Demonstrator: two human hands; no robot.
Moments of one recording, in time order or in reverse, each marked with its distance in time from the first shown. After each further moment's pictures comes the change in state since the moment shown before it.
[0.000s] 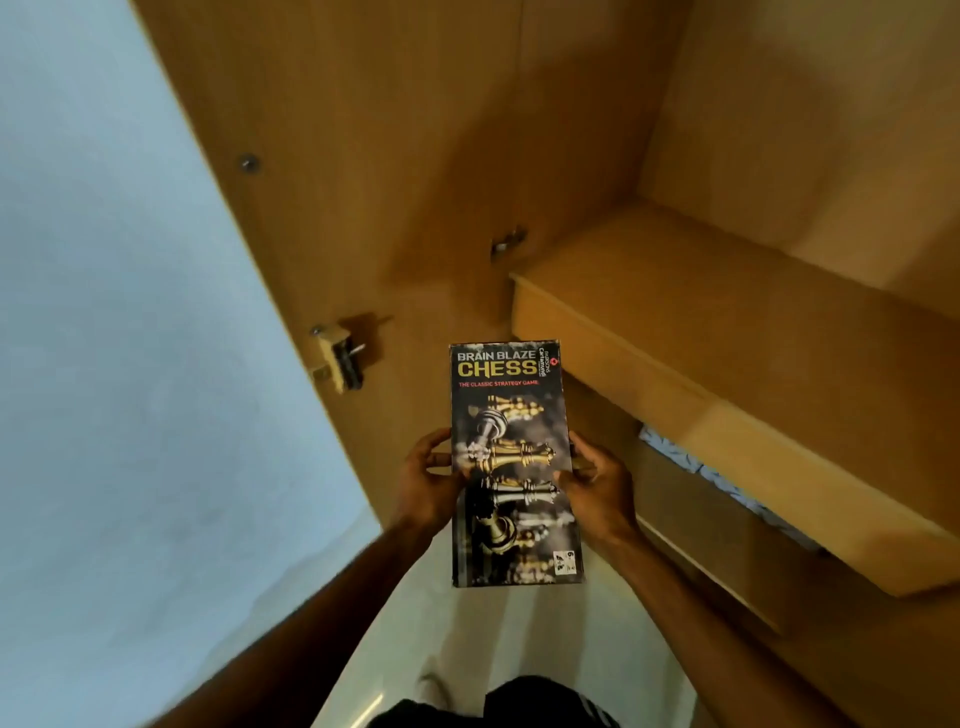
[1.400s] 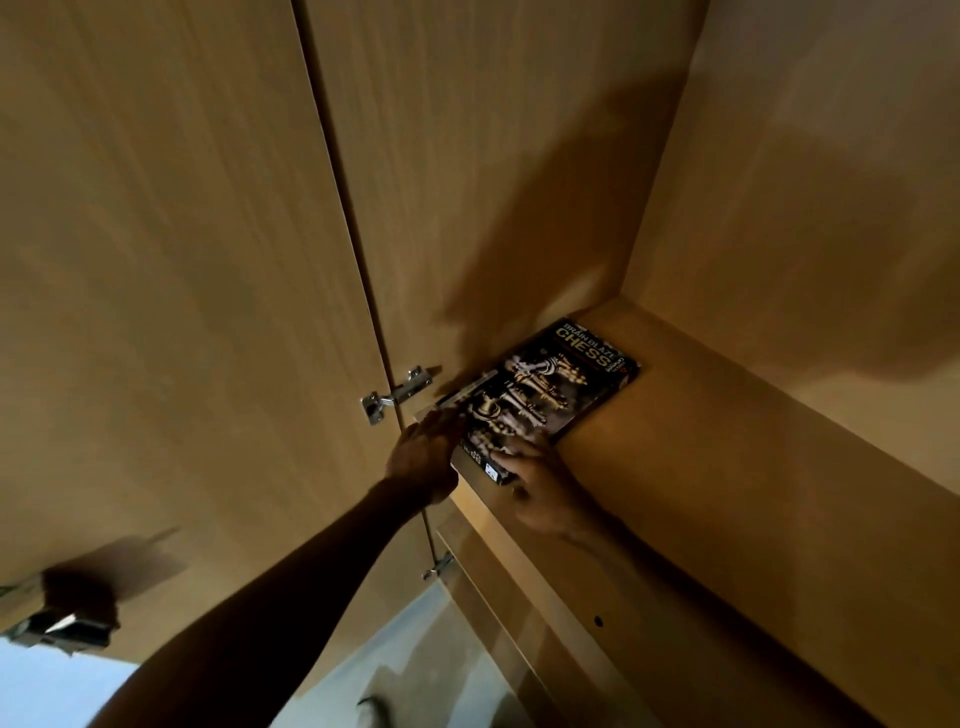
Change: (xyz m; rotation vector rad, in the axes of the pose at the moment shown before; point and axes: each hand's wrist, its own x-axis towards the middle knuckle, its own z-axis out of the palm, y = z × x) left_hand 0.372 0.151 0.229 1.271 -0.093 0.441; right_hand 0.429 -0.058 -0.099 -0.723 -0.494 -0.469
